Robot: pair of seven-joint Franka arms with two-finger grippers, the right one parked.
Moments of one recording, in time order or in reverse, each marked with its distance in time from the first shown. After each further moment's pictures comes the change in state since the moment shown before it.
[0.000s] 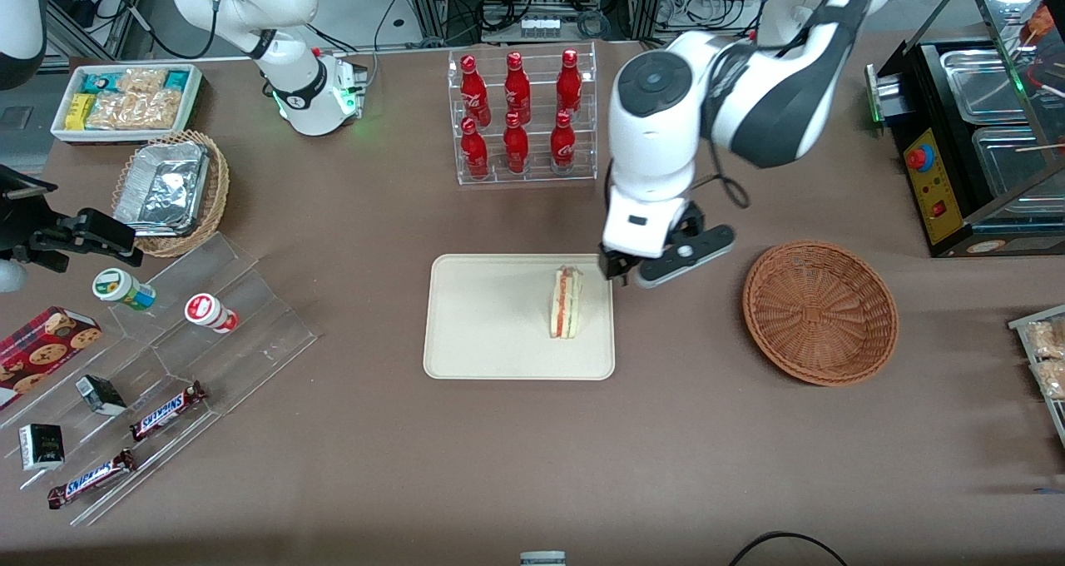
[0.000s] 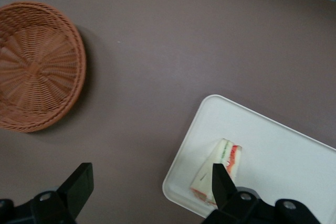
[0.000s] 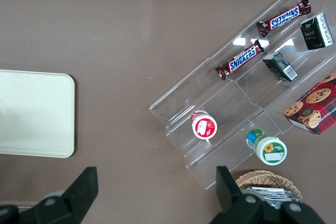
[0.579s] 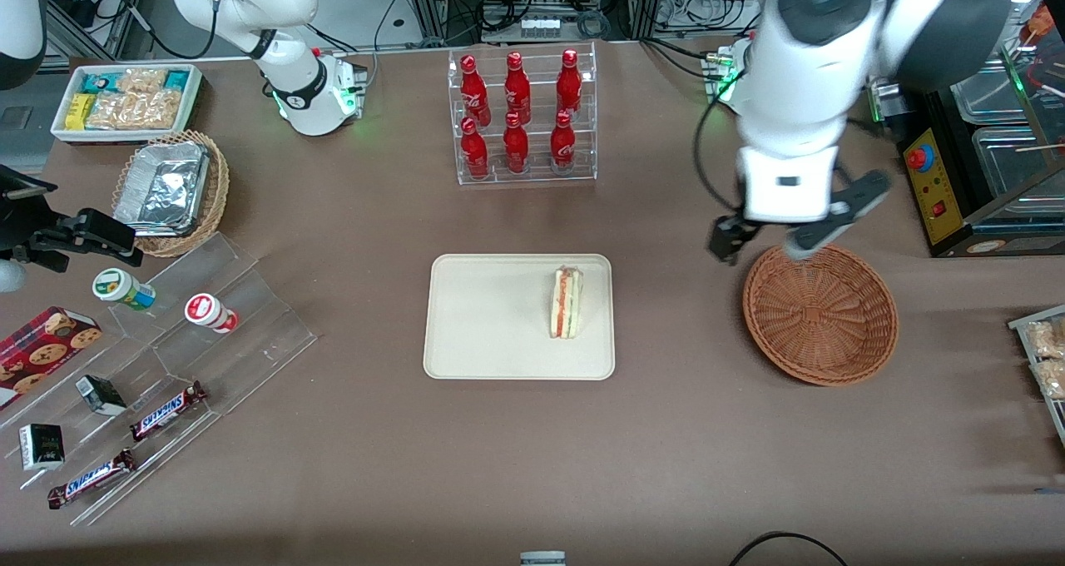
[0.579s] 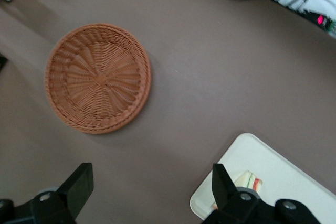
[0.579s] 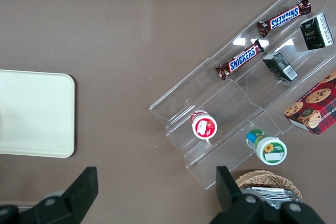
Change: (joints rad) arm 0.180 -0.172 0.002 0.005 -0.028 -0.148 0.015
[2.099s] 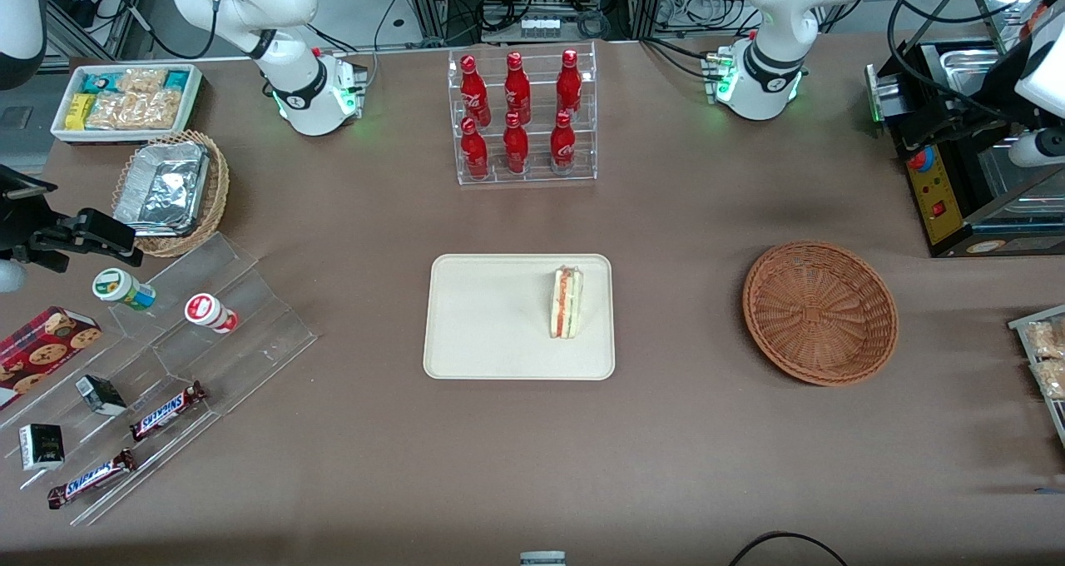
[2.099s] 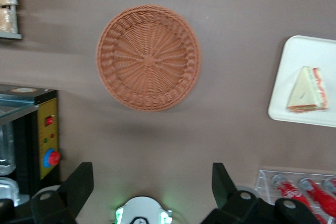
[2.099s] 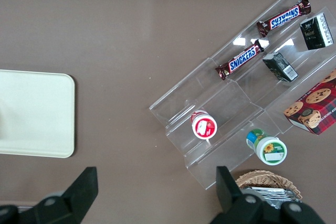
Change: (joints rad) arm 0.395 -0.234 0.027 -0.064 -0.233 -0.271 0.974
